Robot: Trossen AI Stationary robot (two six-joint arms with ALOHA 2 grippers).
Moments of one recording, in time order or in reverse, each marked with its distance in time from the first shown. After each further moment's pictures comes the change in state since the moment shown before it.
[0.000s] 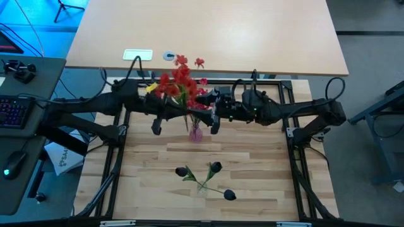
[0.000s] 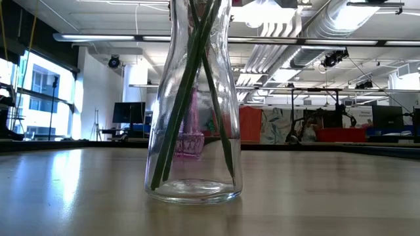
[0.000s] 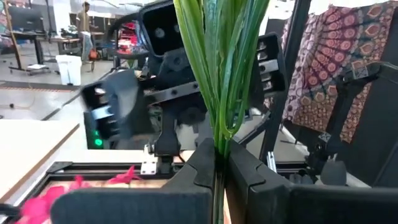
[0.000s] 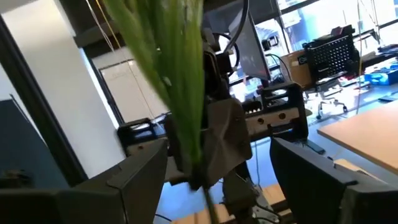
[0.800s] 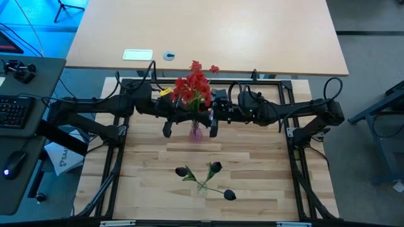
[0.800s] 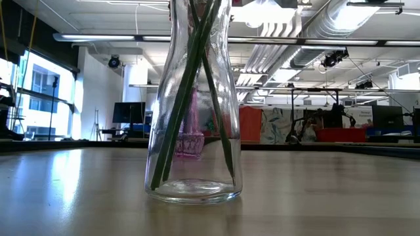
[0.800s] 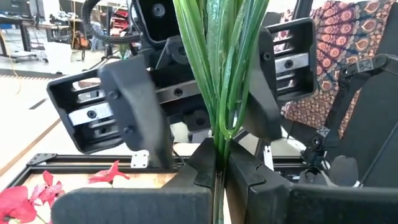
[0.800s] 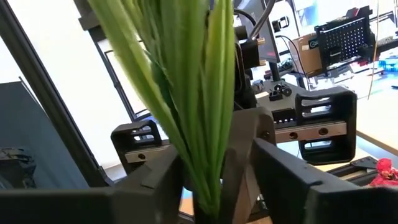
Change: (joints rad) left arm 0.003 0.113 0.000 0.083 0.026 -0.027; right arm 0.000 0.018 -0.001 -0.034 -0.056 0.004
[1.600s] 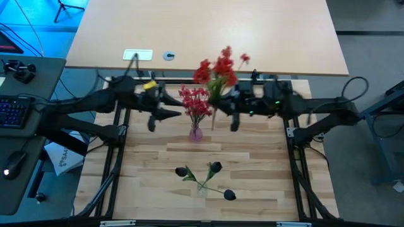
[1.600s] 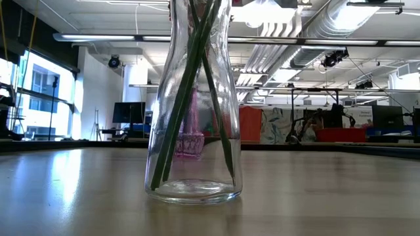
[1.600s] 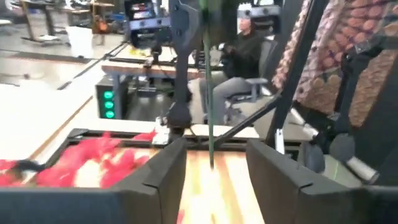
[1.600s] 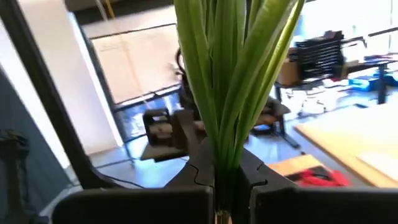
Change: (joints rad) left arm 0.068 -0.181 0.001 -0.267 -0.007 0.027; right arm -0.001 -0.213 -0.001 -0.249 0.056 -0.127
